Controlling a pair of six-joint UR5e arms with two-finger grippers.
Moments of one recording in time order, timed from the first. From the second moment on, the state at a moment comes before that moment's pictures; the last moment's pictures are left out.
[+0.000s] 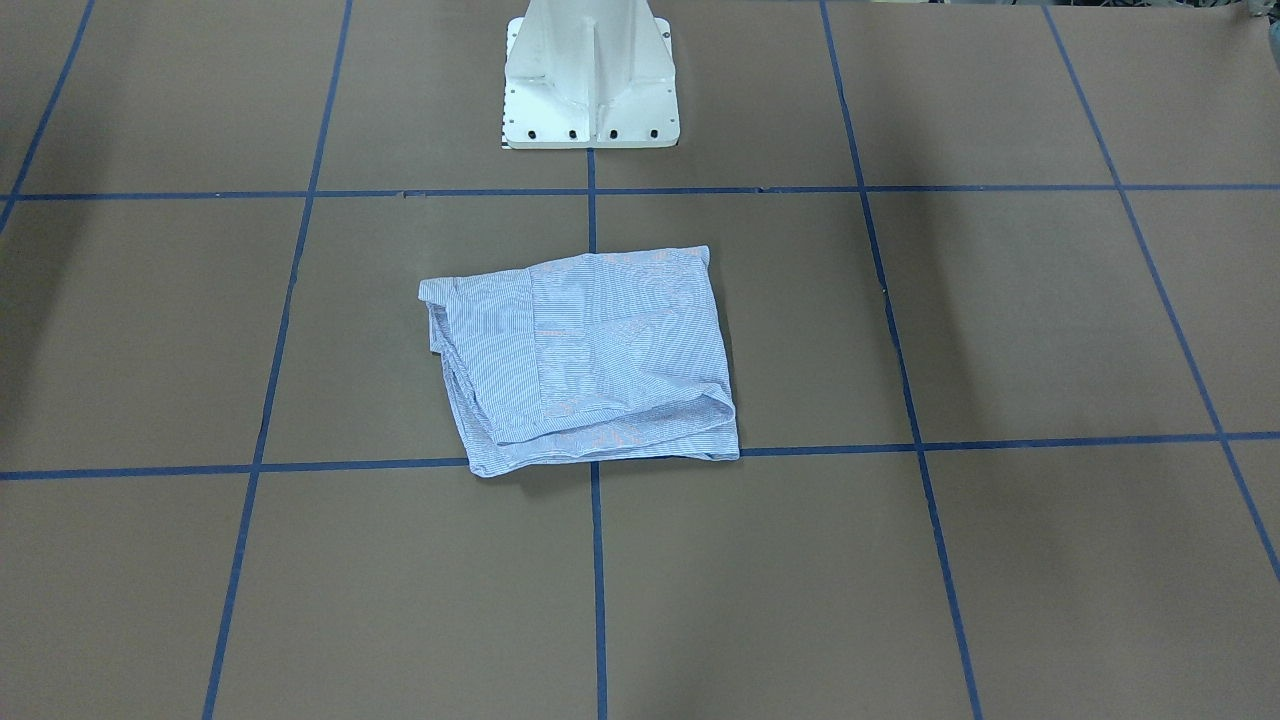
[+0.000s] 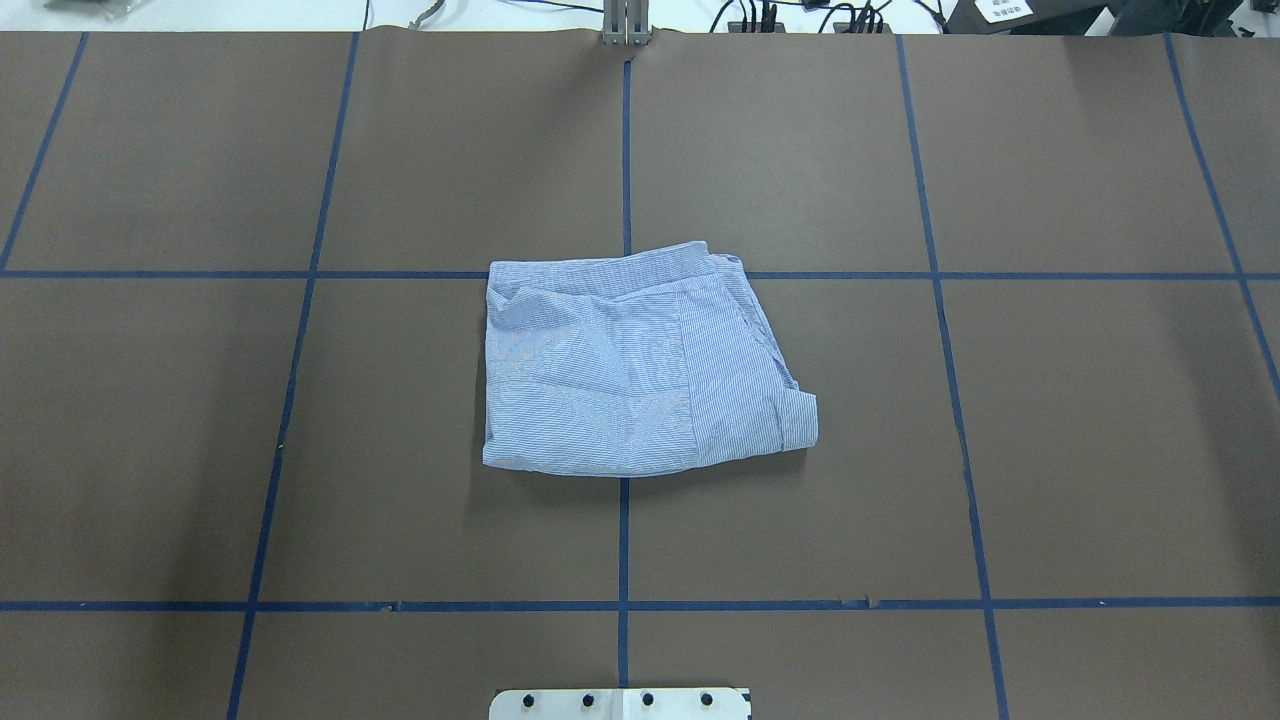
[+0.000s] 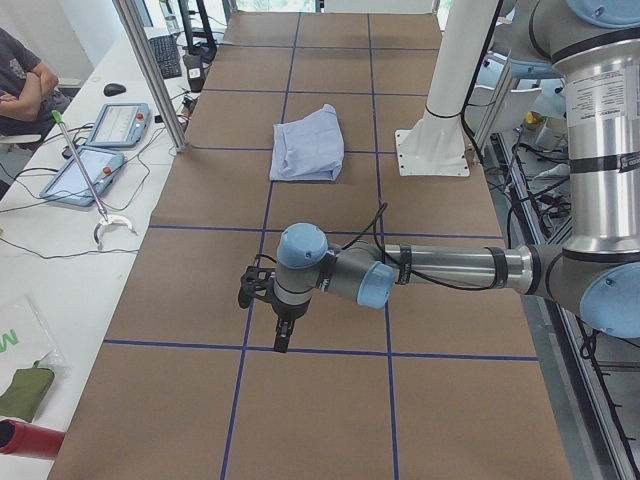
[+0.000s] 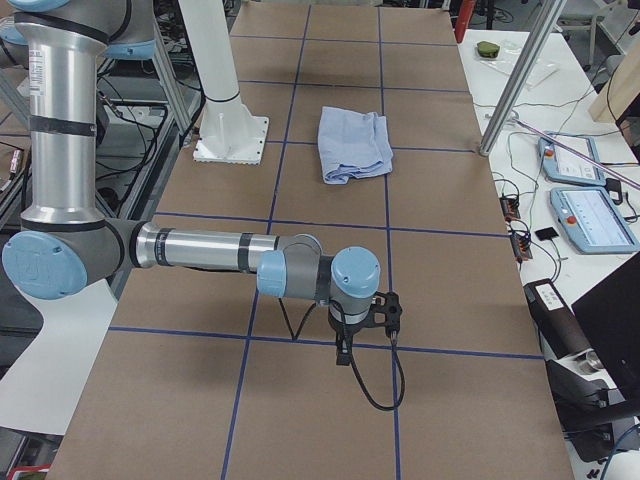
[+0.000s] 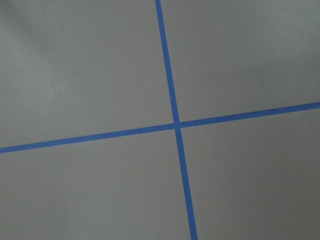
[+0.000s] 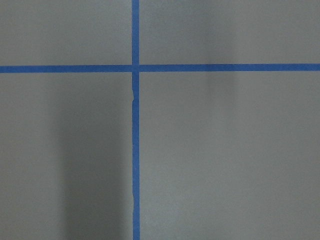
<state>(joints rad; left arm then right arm) -1.51 -1.41 -1.74 -1.82 -2.25 -0.14 1.60 -1.65 1.64 -1.61 2.34 -0.04</state>
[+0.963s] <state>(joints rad) -1.53 -1.46 -1.70 -1.63 -2.30 0.12 1.60 -1.65 1.62 -1.62 2.38 -0.04</state>
